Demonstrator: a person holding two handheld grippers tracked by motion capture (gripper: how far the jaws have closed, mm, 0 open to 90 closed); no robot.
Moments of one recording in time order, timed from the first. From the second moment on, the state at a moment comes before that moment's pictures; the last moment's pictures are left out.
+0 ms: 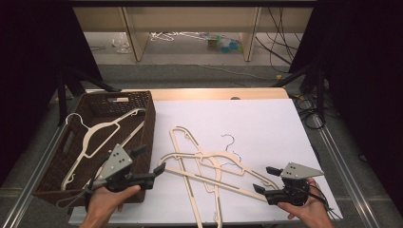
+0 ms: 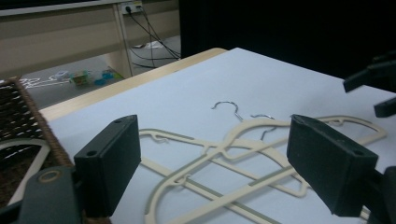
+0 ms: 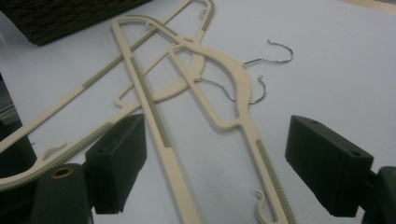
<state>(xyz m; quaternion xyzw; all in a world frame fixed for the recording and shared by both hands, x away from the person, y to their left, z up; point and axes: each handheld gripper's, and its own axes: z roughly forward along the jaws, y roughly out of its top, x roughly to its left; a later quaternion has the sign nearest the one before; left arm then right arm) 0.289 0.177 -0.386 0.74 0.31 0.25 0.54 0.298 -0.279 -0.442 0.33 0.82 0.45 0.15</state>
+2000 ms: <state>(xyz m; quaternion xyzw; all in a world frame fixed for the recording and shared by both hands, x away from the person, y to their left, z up) 0.263 0.151 -0.437 0.78 0.27 0.20 0.52 0.386 -0.248 -0.470 0.31 0.91 0.27 0.07</state>
